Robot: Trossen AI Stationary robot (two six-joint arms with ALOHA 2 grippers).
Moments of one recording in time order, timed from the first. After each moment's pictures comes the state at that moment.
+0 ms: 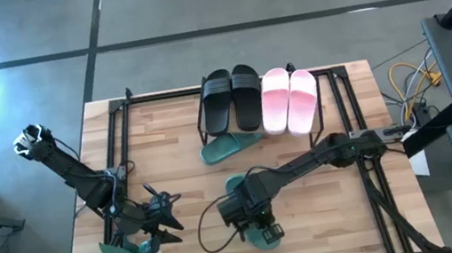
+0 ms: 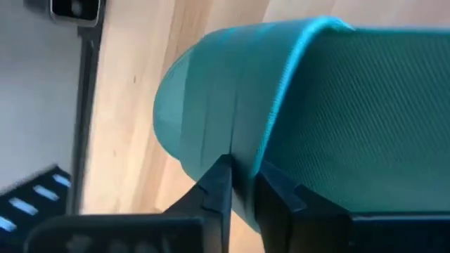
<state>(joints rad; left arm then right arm) -0.73 1.02 0.78 -0.36 -0.16 -0.80 0.34 2.34 2.30 -1.49 -0.26 0.00</state>
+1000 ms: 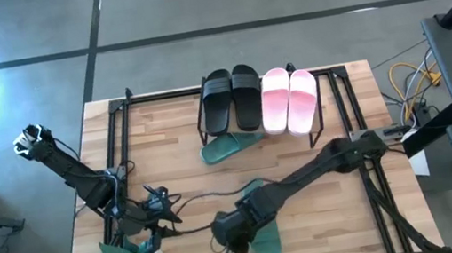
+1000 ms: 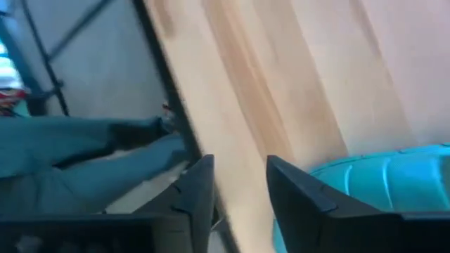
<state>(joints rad) -0.72 1.02 0.78 -0.46 -0.22 -0.75 0.41 2.34 2.25 -0.98 -0.22 0.89</state>
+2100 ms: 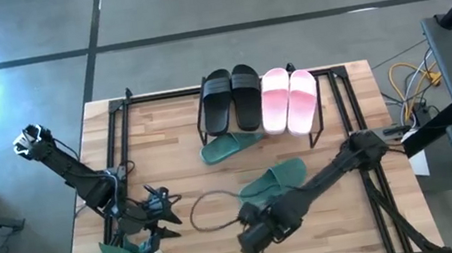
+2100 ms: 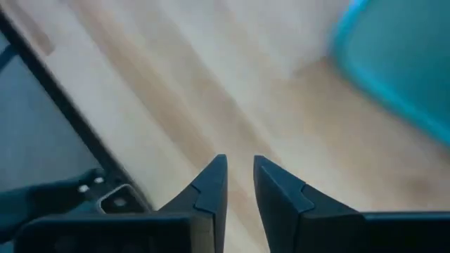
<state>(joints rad) -0.72 1.01 0.78 -0.45 -0.19 -0.72 0.52 2.17 2.02 -1.11 0.11 1.18</state>
